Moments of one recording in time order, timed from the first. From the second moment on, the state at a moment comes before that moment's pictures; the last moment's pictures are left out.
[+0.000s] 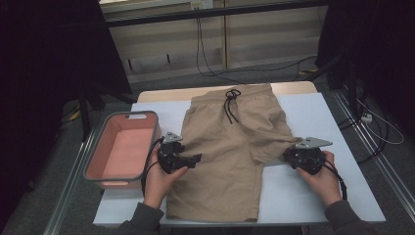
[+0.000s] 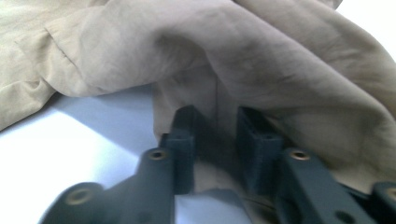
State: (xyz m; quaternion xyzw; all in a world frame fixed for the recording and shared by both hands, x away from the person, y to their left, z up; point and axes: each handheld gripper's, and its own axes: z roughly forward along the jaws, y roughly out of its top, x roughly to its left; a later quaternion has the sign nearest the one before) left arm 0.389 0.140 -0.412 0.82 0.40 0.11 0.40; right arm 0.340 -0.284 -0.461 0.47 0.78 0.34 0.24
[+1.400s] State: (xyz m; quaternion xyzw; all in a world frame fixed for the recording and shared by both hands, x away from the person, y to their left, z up) left arm 0.384 0.131 -0.411 0.82 0.39 0.11 0.41; right arm 0.247 -0.227 -0.438 0.27 0.88 0.38 0.10
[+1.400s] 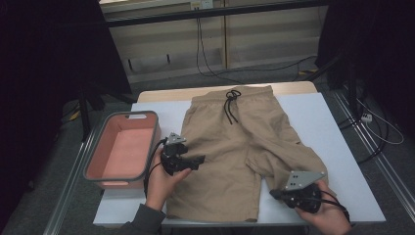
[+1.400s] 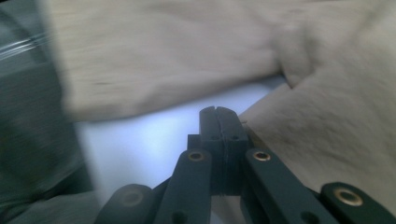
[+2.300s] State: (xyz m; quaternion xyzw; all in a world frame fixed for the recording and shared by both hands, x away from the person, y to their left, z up) left arm 0.373 0.106 -0.411 0.83 0.36 0.08 0.42; right arm 0.279 -0.255 -0.415 0.34 0.82 0.42 0.19
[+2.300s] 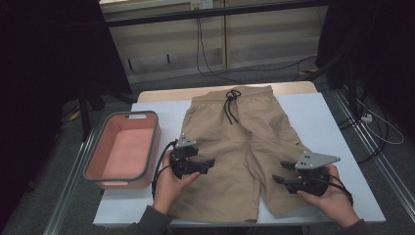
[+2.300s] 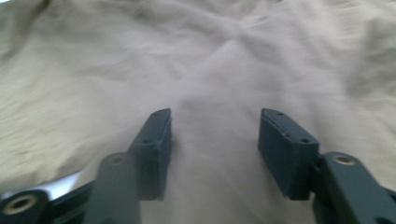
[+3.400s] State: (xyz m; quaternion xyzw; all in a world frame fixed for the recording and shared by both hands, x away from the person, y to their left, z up) left arm 0.356 -0.003 -0.431 0.86 0.24 0.03 0.46; right arm 0.287 -0.344 -0.429 0.49 0.73 0.39 0.26
